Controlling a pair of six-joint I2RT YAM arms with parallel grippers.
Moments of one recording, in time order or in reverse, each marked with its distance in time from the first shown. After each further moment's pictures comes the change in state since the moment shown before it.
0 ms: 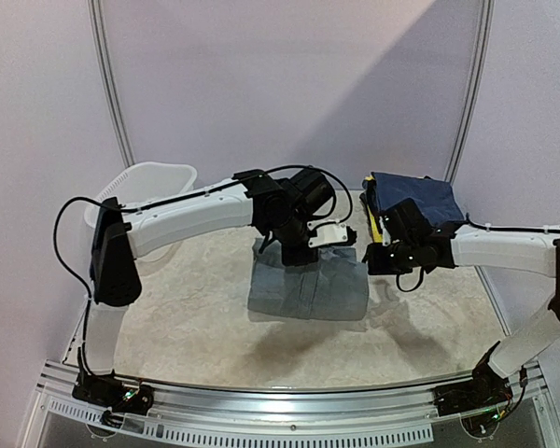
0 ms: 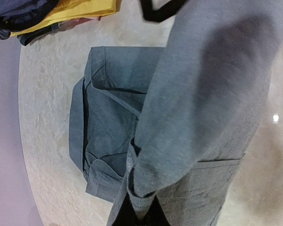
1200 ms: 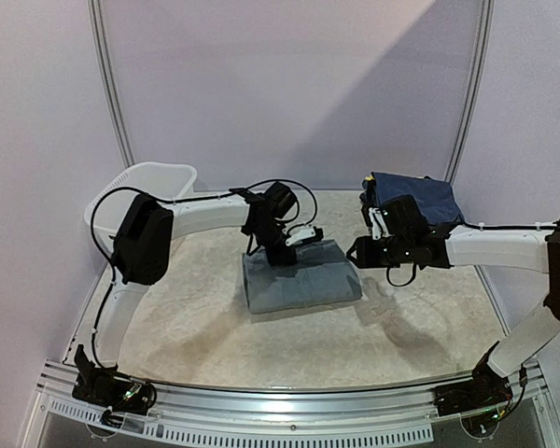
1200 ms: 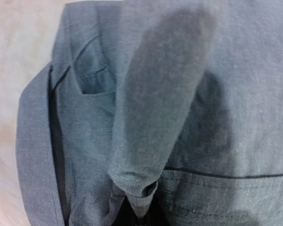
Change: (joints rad) left arm 0.273 0.271 -0.013 0.211 0.320 -0.024; right arm -0.003 0.031 -0.004 0.187 -0.135 -0.051
